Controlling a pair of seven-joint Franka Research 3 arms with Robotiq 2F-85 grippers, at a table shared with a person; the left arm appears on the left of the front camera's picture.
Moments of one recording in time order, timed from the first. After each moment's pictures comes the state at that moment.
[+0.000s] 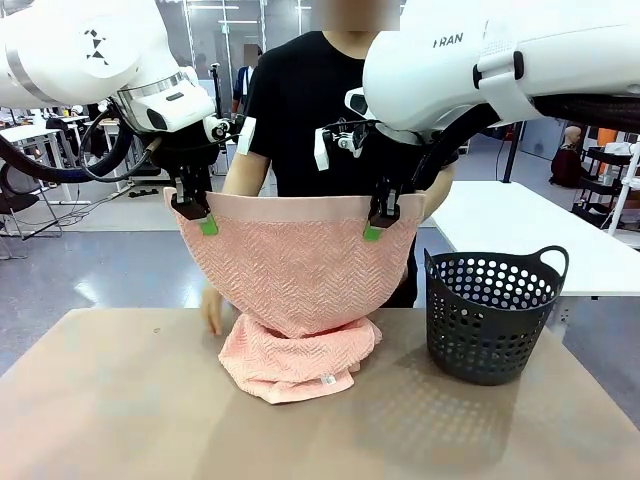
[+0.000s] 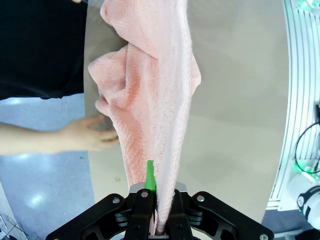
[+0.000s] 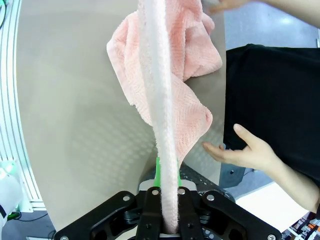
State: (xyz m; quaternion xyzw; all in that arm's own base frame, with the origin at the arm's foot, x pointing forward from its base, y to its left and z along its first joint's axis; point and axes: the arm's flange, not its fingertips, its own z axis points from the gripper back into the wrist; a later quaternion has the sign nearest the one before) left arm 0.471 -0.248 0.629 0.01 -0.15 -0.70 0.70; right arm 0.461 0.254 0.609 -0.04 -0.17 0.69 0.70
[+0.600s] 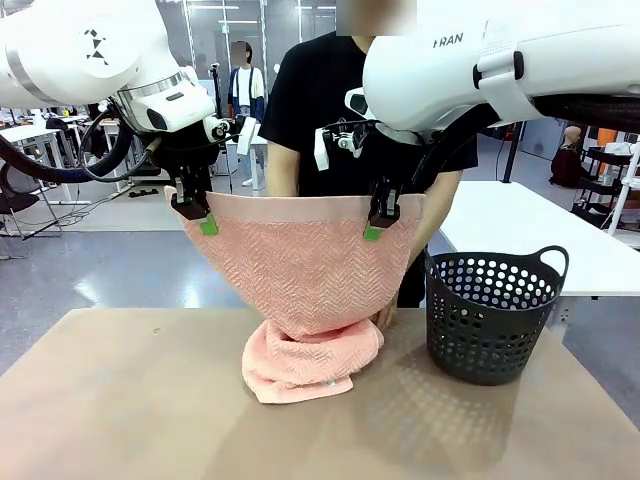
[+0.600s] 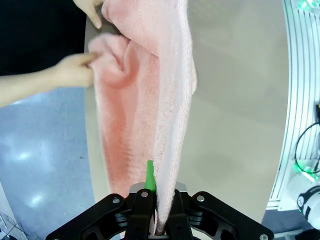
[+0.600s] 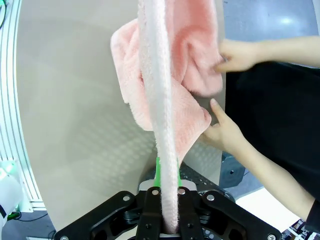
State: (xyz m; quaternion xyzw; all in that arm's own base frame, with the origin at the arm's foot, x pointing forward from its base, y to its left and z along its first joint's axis) left arm 0.471 -0.248 0.629 0.01 -0.15 -0.70 0.70; right arm 0.461 0.254 0.609 -0.04 -0.17 0.69 0.70
